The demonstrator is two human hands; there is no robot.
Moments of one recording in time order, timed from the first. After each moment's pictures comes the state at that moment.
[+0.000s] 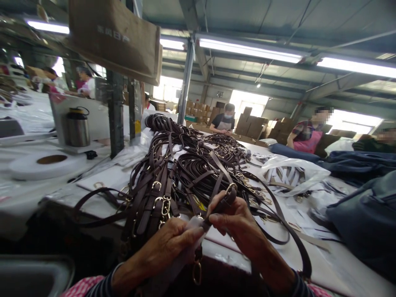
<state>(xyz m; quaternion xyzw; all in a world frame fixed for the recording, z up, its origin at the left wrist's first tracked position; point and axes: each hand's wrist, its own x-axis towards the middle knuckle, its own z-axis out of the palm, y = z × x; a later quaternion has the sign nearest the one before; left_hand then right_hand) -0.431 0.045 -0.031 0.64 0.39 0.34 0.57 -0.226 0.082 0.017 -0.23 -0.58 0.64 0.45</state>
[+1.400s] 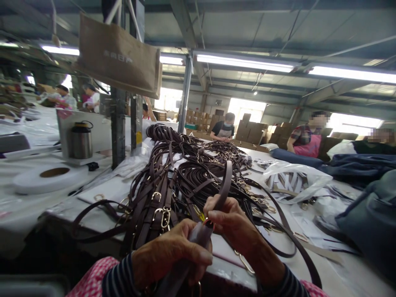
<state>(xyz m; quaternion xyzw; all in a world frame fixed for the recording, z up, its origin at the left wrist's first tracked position) -0.412 0.057 -0.002 0.53 0.27 0.31 0.74 -0.236 0.099 0.026 -0.21 -0.55 0.69 0.43</state>
